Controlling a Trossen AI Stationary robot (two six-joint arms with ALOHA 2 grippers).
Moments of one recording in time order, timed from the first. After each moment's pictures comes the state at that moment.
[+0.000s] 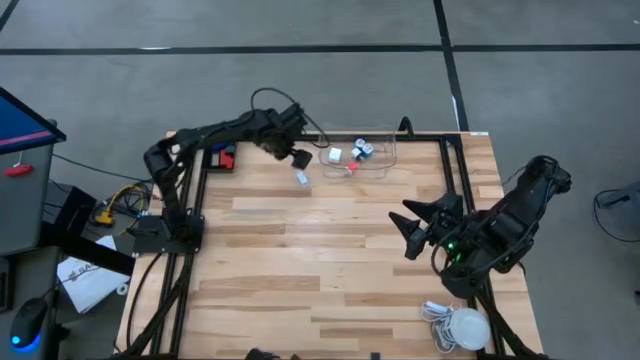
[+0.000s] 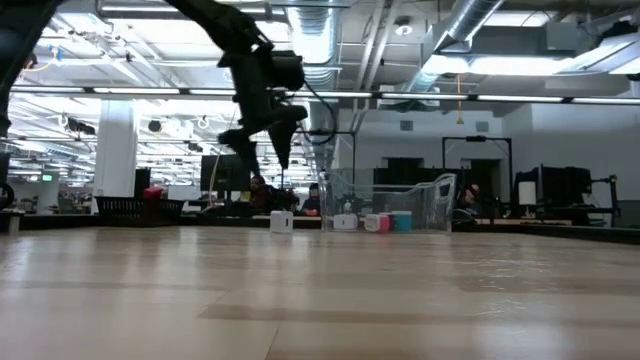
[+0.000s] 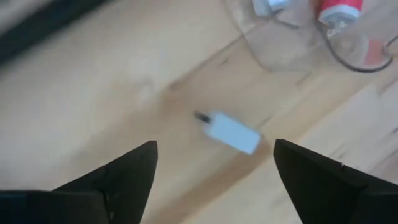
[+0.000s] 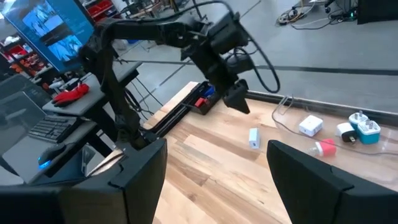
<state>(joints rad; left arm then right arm) 0.57 1.84 1.50 -0.88 0.01 -0.39 0.76 1.36 1.55 -1.25 1.26 1.50</state>
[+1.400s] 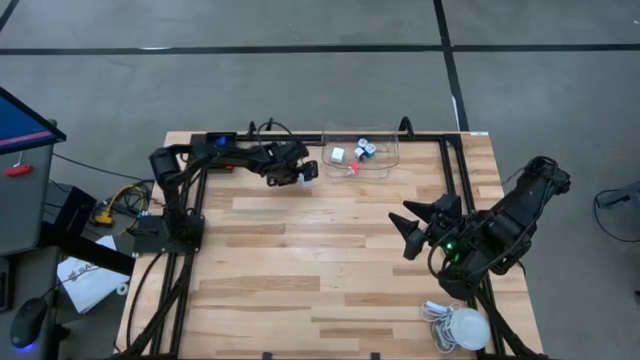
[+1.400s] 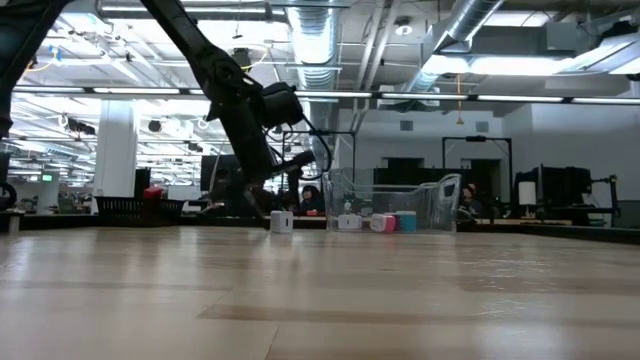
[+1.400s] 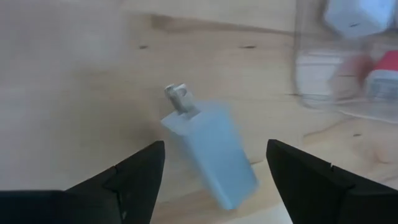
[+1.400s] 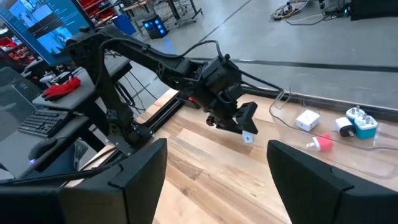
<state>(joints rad) 0.47 1.87 1.08 -0.25 -0.02 -1.11 0.77 1.37 1.55 -1.30 1.24 1.55</state>
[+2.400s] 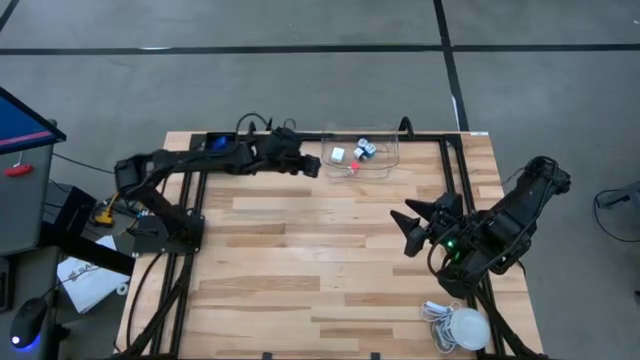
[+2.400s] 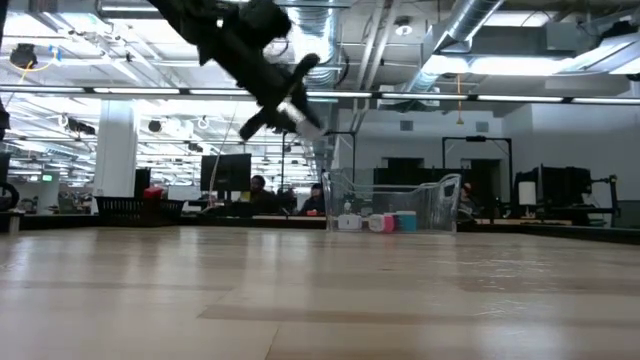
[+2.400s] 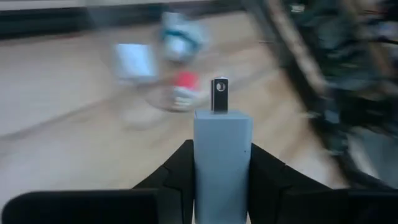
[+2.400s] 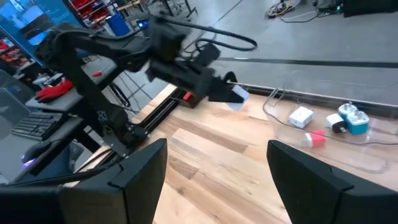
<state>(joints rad) 0.39 1.58 1.08 -0.13 -0.03 -0.76 0.75 1.37 1.55 -1.36 1.23 1.61</state>
